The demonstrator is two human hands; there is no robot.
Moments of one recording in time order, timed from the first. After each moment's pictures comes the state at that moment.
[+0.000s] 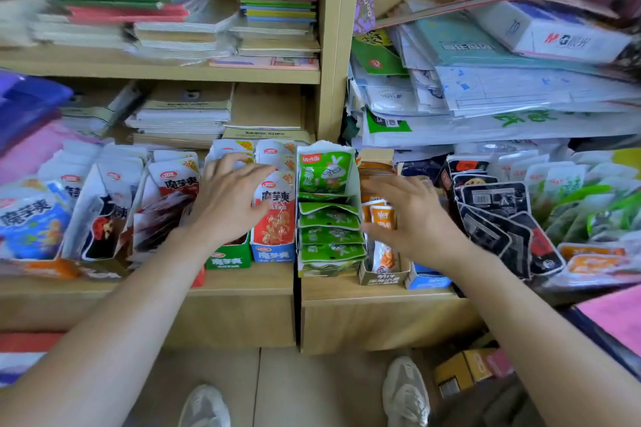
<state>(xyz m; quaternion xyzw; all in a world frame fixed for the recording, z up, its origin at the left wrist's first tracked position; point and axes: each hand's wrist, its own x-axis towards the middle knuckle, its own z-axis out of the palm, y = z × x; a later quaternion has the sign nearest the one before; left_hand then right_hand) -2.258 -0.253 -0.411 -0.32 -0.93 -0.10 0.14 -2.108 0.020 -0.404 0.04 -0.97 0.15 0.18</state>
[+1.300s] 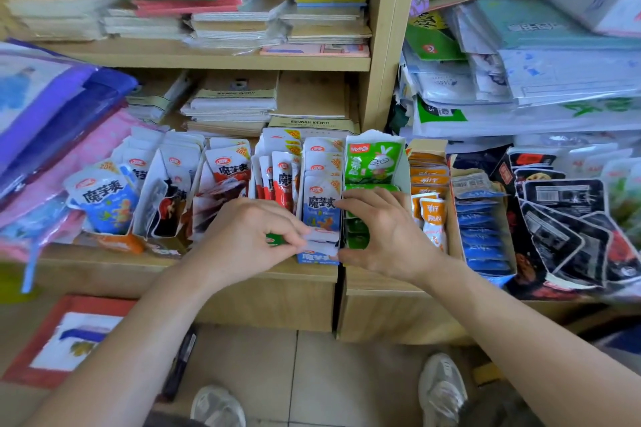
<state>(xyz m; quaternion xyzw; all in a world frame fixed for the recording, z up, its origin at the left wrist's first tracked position) -2.190 -0.319 -0.397 -0.45 -0.82 -0.33 0.07 -2.139 -0.073 -0.436 0.10 -0.97 0.18 0.14</state>
